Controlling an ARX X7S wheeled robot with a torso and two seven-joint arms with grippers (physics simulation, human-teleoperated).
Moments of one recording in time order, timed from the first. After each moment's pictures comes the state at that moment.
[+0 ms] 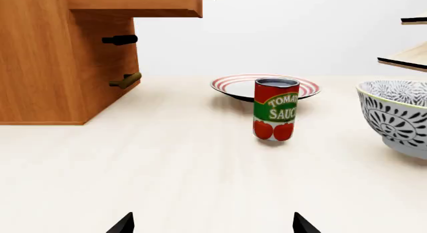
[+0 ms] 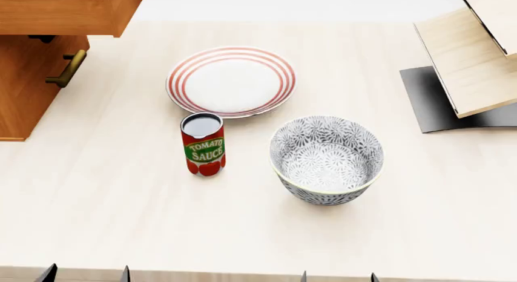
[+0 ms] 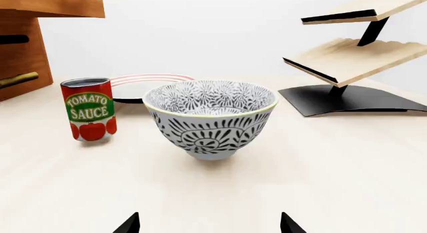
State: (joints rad) left arm 0.00 0.00 0.00 0.00 0.00 0.00 0.00; right arm 0.00 0.00 0.00 0.00 0.00 0.00 0.00
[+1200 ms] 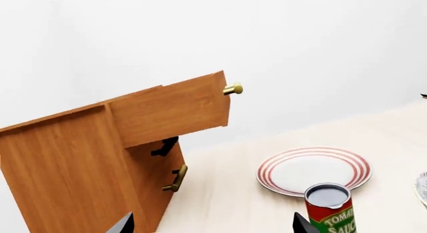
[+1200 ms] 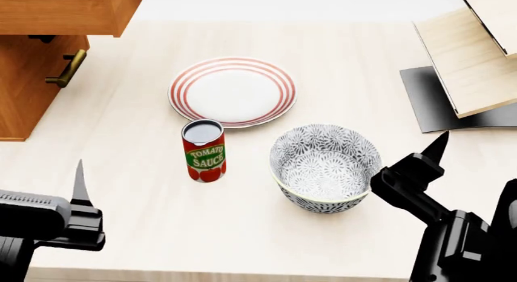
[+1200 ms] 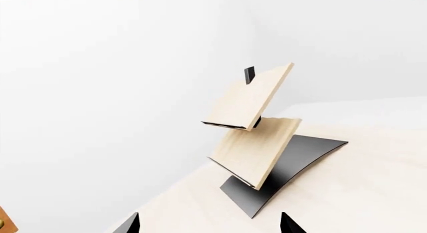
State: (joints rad) left arm -0.30 -0.28 0.17 0.57 -0.04 -0.71 -0.21; right arm 0.33 0.10 0.16 -0.46 0.54 0.44 0.55
